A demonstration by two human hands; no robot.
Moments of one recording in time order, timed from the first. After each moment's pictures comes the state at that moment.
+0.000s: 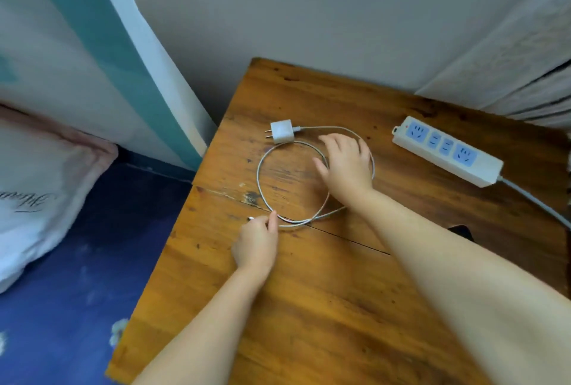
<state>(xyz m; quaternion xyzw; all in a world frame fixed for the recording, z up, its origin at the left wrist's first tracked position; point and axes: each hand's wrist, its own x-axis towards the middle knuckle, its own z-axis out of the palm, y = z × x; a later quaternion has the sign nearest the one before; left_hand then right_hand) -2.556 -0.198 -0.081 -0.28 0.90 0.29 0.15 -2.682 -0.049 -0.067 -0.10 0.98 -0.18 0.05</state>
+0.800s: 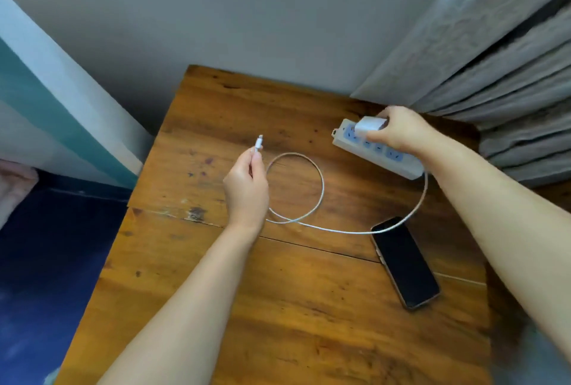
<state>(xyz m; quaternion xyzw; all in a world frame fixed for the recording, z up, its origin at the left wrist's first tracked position) -2.642 -0.129 -0.028 -0.17 0.81 0.55 -0.08 -2.748 0.114 0.012 0.12 0.96 -0.17 0.19</state>
